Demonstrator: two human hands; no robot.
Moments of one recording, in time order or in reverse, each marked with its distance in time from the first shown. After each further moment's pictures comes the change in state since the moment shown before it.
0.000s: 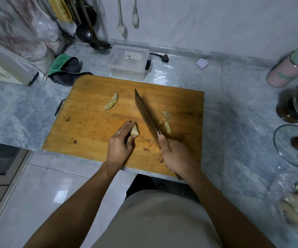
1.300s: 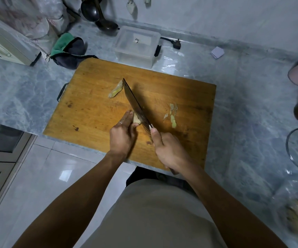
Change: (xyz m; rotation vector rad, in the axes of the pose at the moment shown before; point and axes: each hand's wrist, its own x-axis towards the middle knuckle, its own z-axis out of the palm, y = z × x) left_hand 0.005 0.003 0.010 0.177 0.122 -0.049; right_hand 0.018 -0.012 0.014 -0.004 -0.147 -0.069
